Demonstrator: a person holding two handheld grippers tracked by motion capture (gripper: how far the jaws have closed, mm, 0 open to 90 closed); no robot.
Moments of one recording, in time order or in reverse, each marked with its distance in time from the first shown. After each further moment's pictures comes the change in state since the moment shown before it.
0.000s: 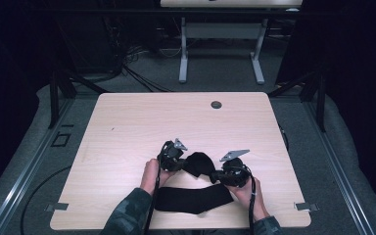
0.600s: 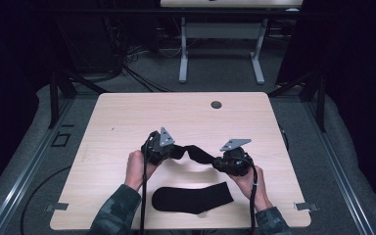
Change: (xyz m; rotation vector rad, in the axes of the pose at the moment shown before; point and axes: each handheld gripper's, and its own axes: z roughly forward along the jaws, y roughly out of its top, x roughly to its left) left arm 0.006 0.009 -0.077 -0.140 0.252 0.143; right arm 0.002 0.036 -0.029 -0.072 -0.108 -0.097
